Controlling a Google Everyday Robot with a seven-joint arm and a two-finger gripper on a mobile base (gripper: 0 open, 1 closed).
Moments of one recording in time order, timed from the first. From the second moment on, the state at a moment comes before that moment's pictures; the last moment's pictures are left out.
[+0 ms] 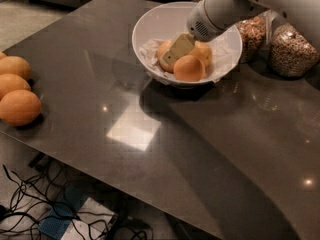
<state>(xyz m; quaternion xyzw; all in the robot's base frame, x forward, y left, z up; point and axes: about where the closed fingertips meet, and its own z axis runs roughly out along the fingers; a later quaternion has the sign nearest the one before) 0.671 -0.068 0.930 -0.46 0.80 0.09 0.36</state>
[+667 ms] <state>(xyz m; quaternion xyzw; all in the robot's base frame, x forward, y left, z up) 0.687 -0.063 0.921 -0.50 0.78 0.09 0.37</state>
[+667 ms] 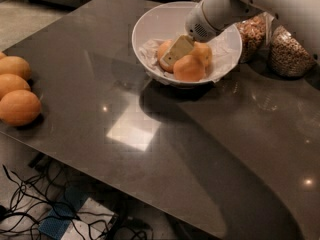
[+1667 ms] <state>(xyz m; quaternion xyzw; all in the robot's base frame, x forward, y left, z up) 0.711 -0.061 0.910 -0.52 0.77 0.07 0.36</state>
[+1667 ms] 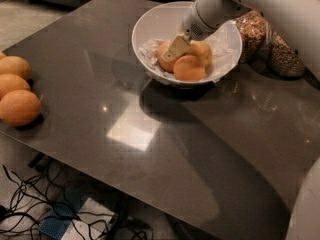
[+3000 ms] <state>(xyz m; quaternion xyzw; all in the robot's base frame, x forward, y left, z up) 0.716 -0.054 0.873 -0.53 0.79 0.10 0.31</state>
